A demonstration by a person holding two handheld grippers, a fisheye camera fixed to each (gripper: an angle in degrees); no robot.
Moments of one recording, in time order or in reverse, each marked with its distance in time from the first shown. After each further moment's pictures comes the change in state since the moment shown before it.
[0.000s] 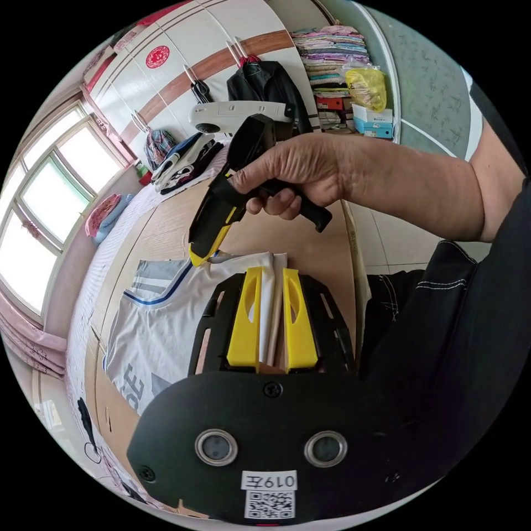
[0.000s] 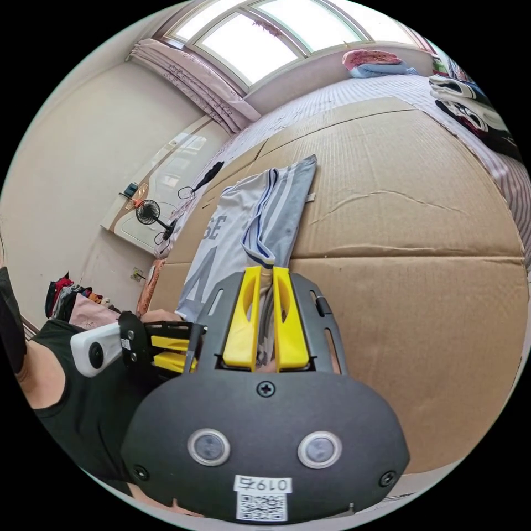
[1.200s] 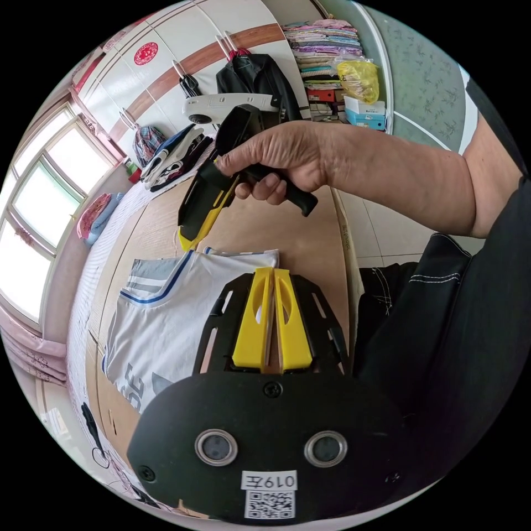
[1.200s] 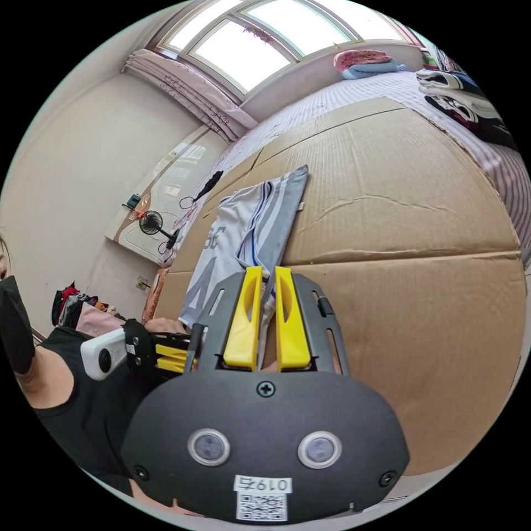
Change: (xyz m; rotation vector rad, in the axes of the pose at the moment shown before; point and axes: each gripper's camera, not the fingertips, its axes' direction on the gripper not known) left arm 0.021 -0.092 -0.064 -0.040 0.028 0.033; right arm 0.104 -0.018 -0.022 0.037 -0.030 0.024
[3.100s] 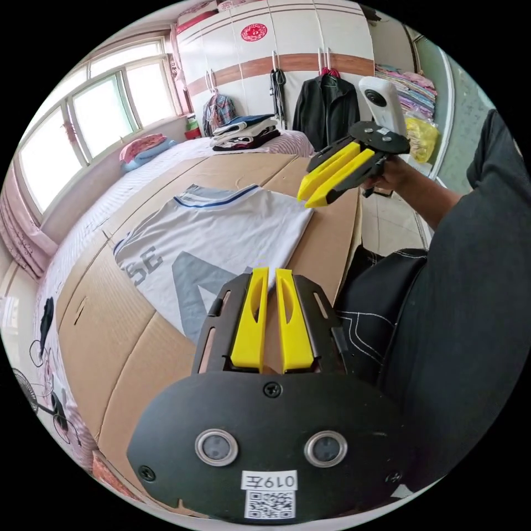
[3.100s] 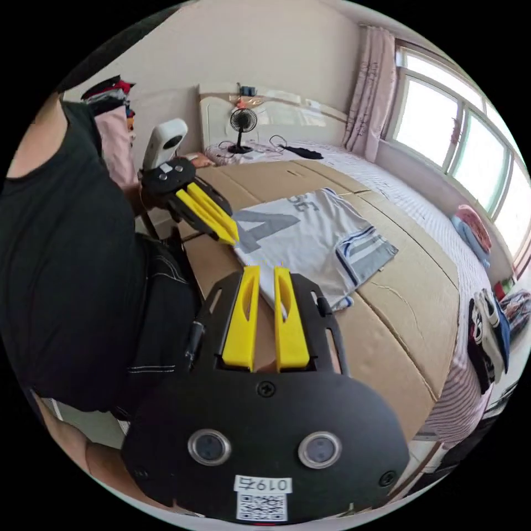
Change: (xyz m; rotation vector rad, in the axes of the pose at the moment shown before) left arm -0.002 0.204 -0.065 0.035 -0.004 -0.408; right arm -0.453 0.063 -0.093 -0.123 0.239 -0.929
